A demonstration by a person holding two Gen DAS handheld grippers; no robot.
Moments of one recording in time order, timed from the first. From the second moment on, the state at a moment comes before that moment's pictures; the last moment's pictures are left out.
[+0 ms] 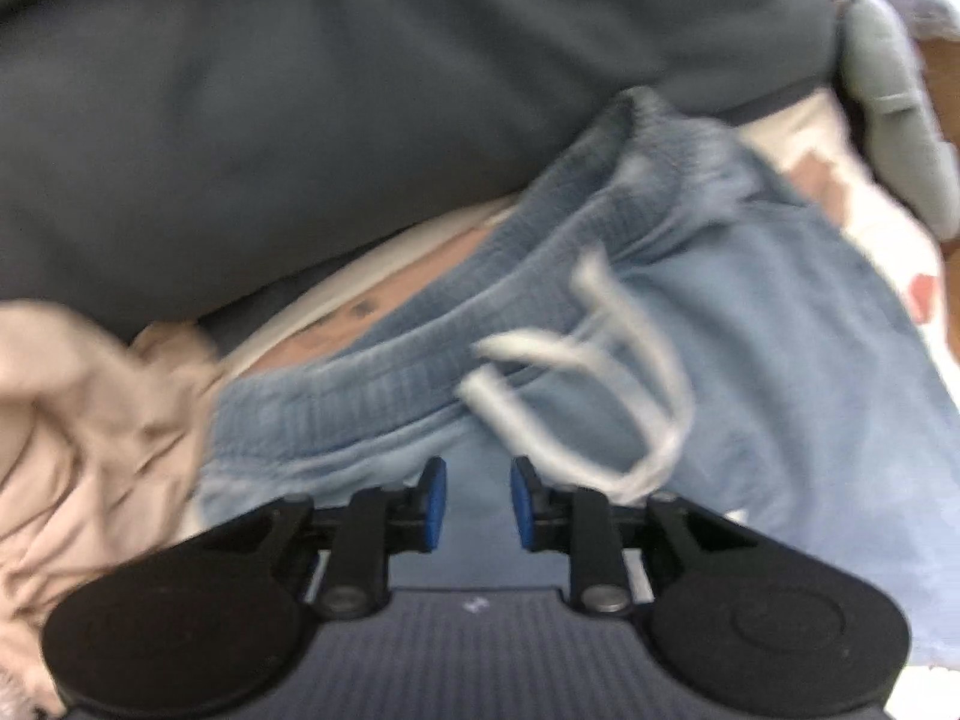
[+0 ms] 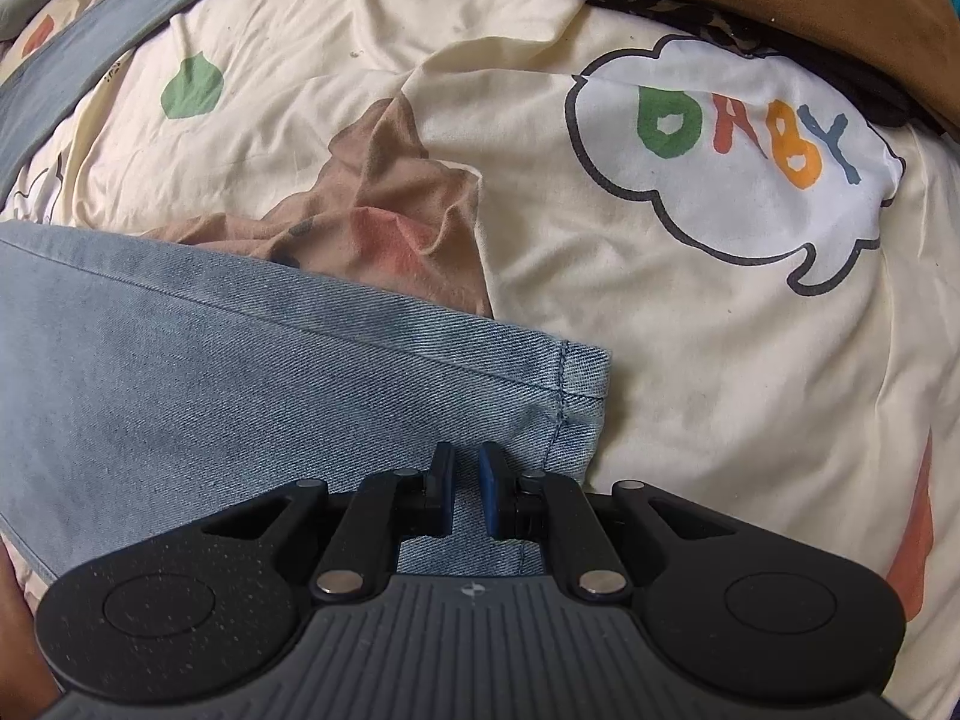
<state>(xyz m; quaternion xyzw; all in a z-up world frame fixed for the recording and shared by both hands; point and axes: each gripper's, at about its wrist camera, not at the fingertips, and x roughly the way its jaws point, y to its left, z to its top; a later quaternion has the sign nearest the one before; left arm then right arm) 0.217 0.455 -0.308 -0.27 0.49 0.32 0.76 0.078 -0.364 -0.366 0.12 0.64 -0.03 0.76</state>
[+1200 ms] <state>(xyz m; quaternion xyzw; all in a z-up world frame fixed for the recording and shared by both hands) 0.401 0.471 -0.353 -0.21 0.50 0.28 0.79 0.073 -0.354 -0.364 0.13 0.65 -0.08 0.75</state>
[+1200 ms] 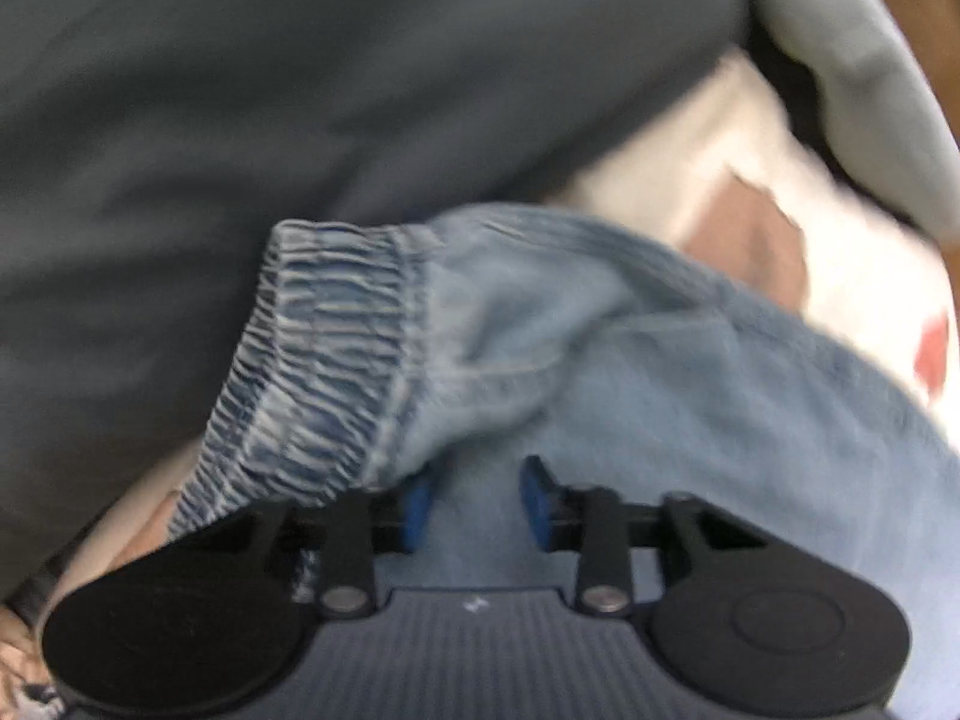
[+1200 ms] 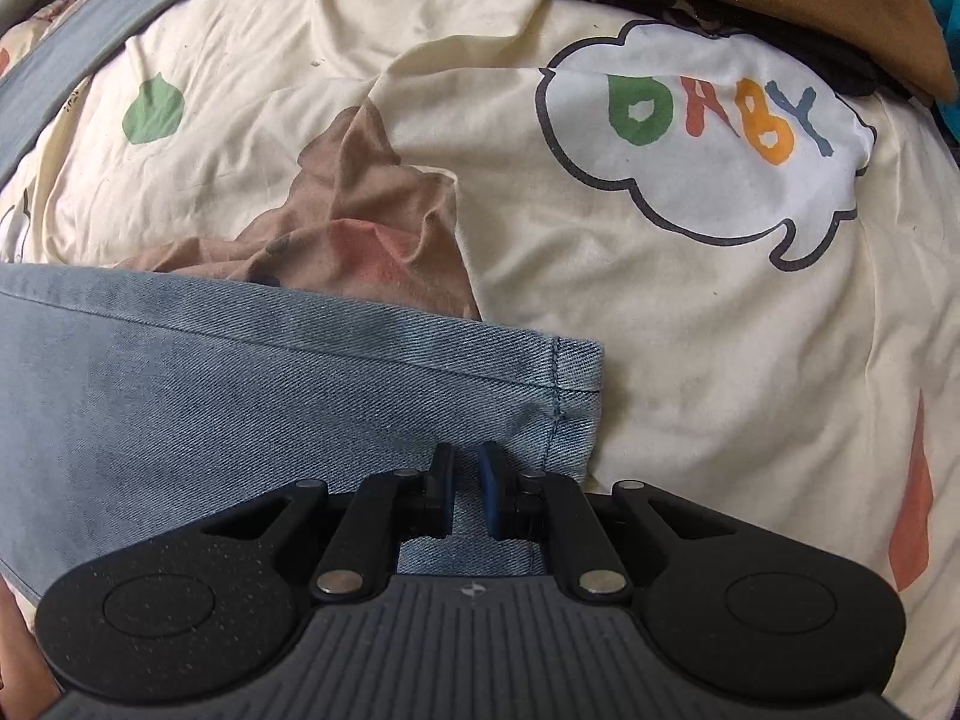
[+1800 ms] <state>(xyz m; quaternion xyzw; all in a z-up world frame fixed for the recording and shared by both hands) 0.425 0.516 -0.366 -0.22 0.49 0.30 0.79 0.085 -0.341 -0.374 0.13 0.65 -0.08 0.74</state>
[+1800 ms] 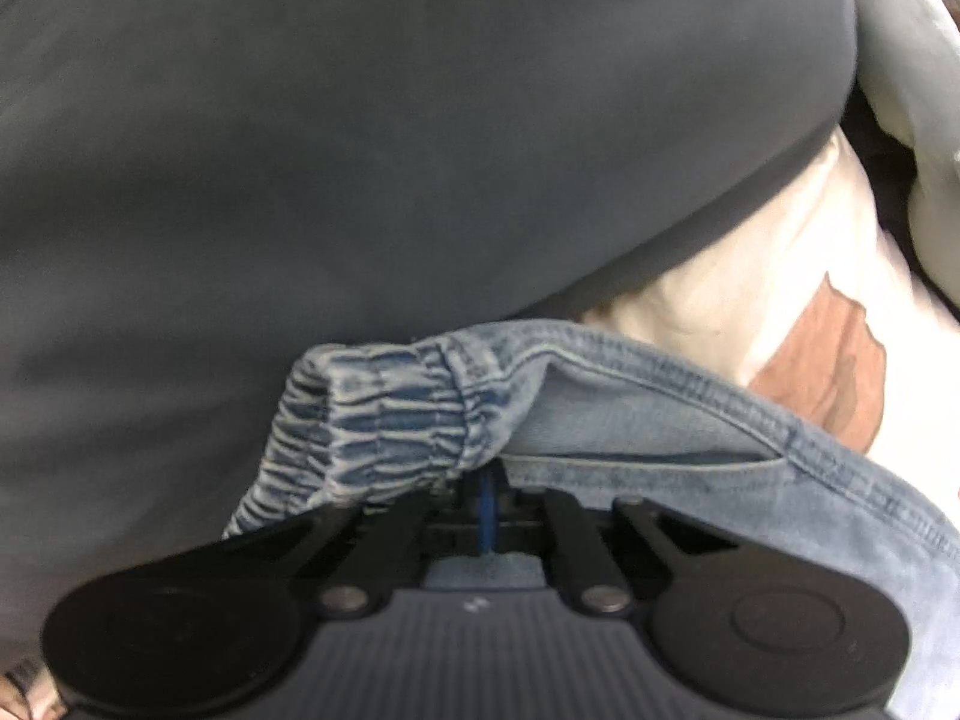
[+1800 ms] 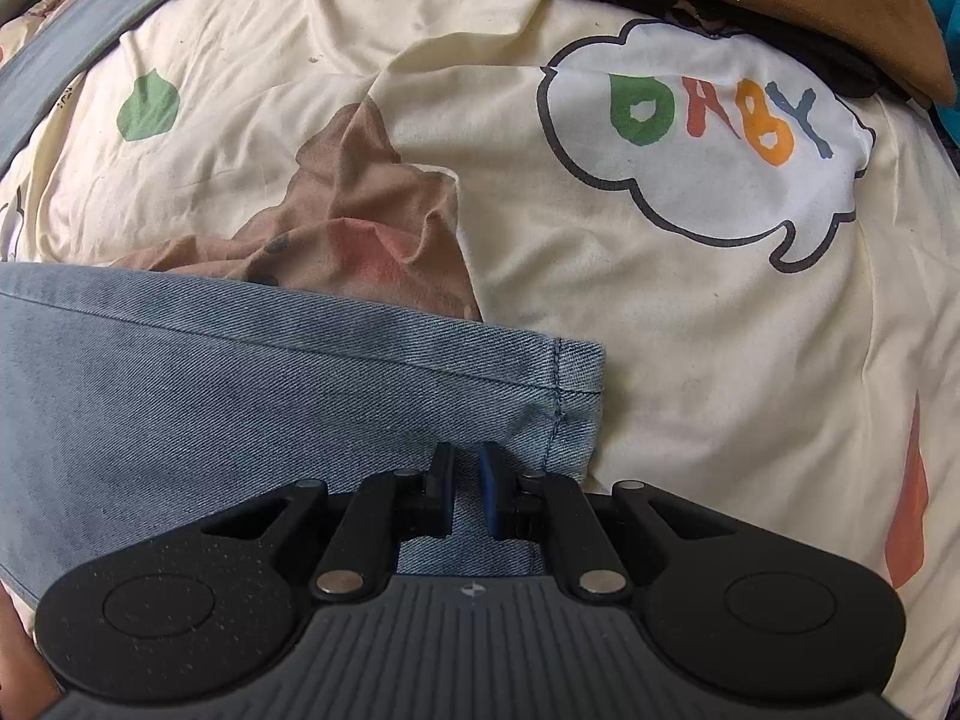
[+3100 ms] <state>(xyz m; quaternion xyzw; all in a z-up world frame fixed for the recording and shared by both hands) 0.357 0.488 -0.320 -0.20 0.50 0.31 0.78 0.085 -0.335 -0.373 0.12 0.66 -0.07 0.74</state>
